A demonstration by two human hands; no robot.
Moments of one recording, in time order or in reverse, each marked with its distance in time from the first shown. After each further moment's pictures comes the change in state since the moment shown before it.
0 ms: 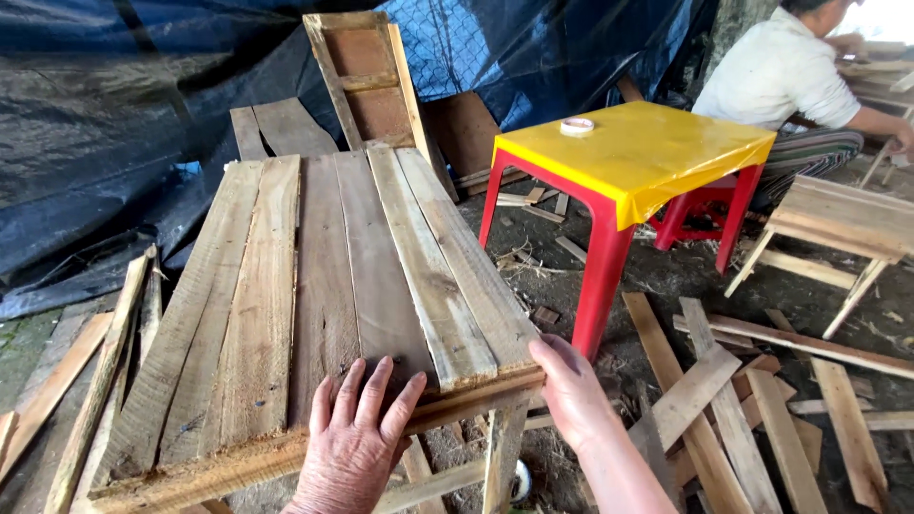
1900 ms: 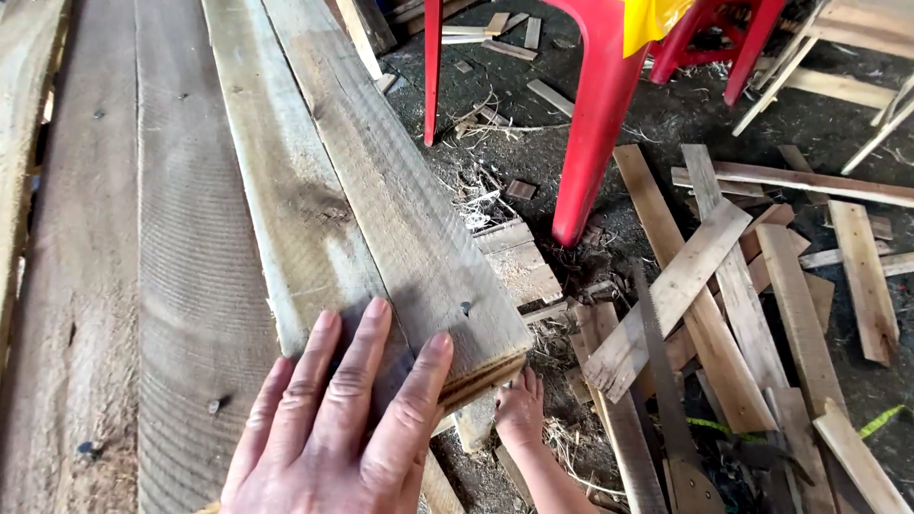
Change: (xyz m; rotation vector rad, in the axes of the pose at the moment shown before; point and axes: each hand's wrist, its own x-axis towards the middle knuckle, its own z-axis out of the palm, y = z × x) left_hand 0.091 0.074 0.009 -0.254 -0.018 -0.082; right_hand 0.120 0.406 -0.151 -1.561 0.033 0.089
